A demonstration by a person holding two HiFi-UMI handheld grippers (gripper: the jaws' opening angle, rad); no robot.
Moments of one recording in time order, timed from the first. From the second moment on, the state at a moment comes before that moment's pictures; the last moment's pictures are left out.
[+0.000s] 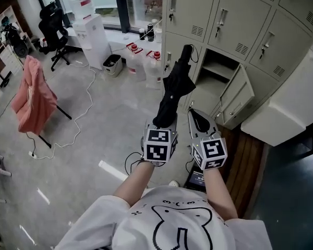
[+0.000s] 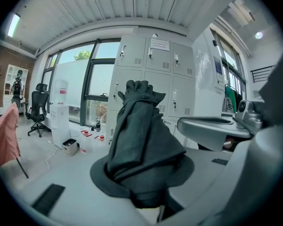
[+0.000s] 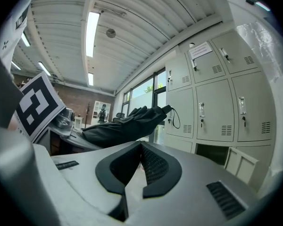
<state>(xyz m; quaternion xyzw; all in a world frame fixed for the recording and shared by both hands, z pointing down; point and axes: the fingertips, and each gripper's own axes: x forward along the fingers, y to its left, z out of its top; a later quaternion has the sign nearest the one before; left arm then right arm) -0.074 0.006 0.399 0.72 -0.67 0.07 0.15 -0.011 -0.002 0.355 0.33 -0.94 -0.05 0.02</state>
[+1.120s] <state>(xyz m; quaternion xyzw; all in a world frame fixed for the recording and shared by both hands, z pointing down) 0.047 -0.135 0.463 0.78 -0.54 0.12 0.29 0.117 -0.128 0.383 0.43 -0.90 0.00 0.03</state>
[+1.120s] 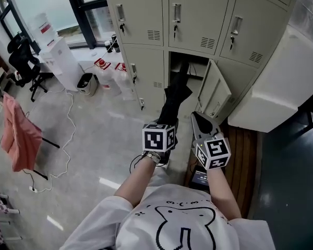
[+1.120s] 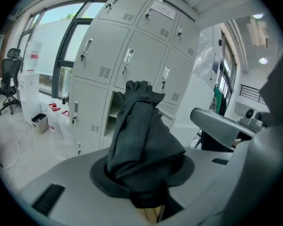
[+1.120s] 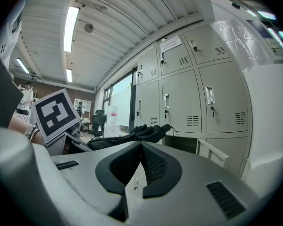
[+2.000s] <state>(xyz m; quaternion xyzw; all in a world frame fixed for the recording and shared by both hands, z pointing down) 0.030 -0.287 0.526 0.76 -0.48 0.23 0.36 0.090 -0.270 0.415 0.48 -0.87 0.03 0.07</state>
